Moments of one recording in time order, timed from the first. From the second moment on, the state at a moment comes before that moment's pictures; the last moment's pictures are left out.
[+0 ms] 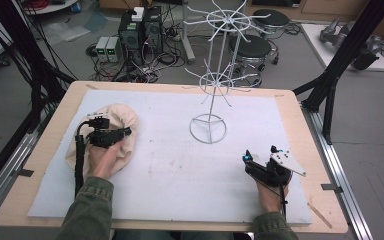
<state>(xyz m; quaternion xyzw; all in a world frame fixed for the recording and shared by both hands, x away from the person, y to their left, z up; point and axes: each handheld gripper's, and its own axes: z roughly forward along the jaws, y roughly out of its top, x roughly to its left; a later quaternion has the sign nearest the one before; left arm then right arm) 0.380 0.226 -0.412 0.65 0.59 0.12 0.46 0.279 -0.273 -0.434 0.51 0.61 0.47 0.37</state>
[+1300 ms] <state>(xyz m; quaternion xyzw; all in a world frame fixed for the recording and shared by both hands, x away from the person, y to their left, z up) 0.348 0.210 -0.324 0.69 0.38 0.10 0.61 0.279 -0.272 -0.434 0.51 0.61 0.47 0.37</state>
